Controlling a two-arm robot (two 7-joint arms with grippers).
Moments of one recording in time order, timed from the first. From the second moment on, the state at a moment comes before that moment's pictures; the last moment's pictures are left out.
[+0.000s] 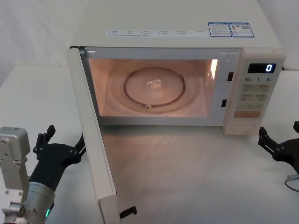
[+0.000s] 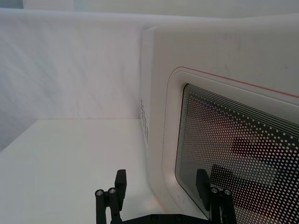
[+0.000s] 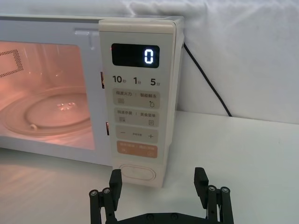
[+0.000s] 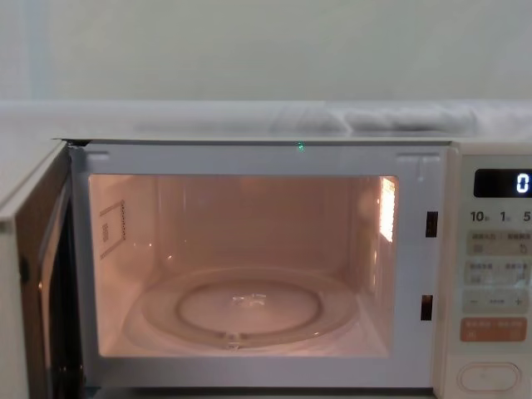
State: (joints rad) left arm 0.27 0.24 0.04 -1.85 -0.25 -0.02 -0.02; right arm -0.22 0.19 -0.05 -1.93 0.15 0.18 0.12
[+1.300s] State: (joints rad) left arm 0.27 0.24 0.04 -1.85 -0.25 -0.02 -0.02; right arm -0.22 0.19 -0.05 -1.93 0.15 0.18 0.12
